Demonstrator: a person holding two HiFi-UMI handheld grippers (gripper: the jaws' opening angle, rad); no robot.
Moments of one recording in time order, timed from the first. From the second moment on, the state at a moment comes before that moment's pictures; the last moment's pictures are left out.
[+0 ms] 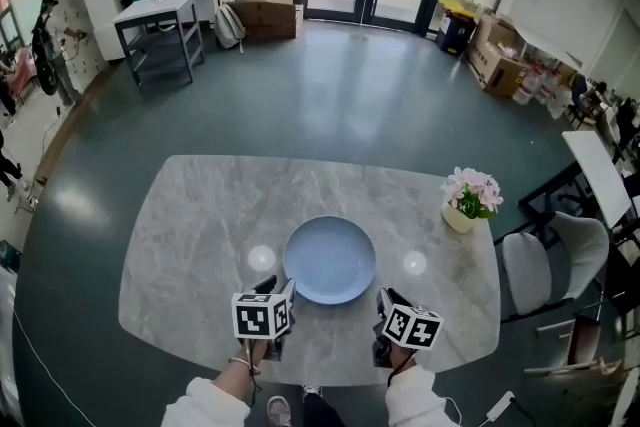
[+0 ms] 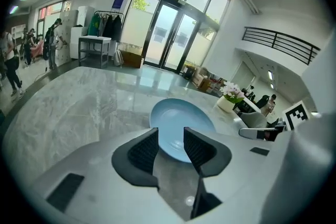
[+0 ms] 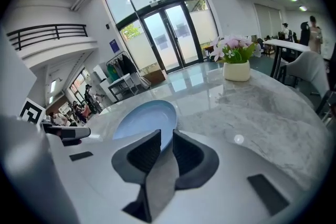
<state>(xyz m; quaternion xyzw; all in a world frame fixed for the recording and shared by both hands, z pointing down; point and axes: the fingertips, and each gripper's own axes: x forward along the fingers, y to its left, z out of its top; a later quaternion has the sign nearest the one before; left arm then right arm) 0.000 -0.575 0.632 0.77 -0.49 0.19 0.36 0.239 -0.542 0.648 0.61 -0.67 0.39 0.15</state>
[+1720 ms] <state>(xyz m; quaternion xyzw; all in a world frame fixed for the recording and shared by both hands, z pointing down) -0.022 -0.348 0.526 0.83 -0.45 0.18 0.27 0.118 -0.315 0.546 0.61 -0.71 0.30 0.18</state>
